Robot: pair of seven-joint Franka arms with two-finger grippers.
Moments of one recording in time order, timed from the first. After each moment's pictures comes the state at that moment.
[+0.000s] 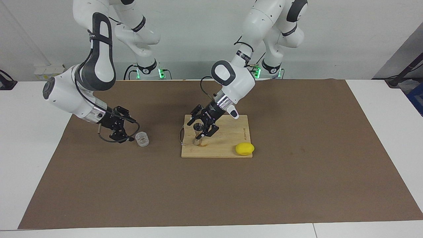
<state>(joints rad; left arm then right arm) -0.57 0.39 -0.26 -1.85 -1.60 2.95 -1.30 -0.19 0.22 0.08 -1.91 0.53 1.94 1.15</state>
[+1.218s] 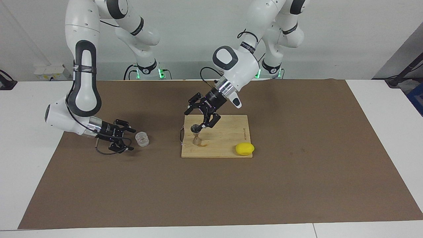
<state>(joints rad) -0.48 0.23 -0.24 -1.84 -1.33 2.97 -1.46 -0.29 0.40 0.08 -1.97 0.78 1.95 0.86</state>
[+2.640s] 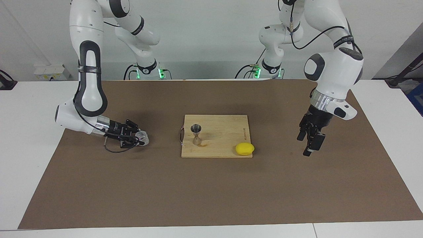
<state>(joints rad) 0.12 0.19 -0.23 -1.64 -0.13 2.07 -0.85 -0.19 0.29 0.09 -1.96 0.83 1.97 0.97</state>
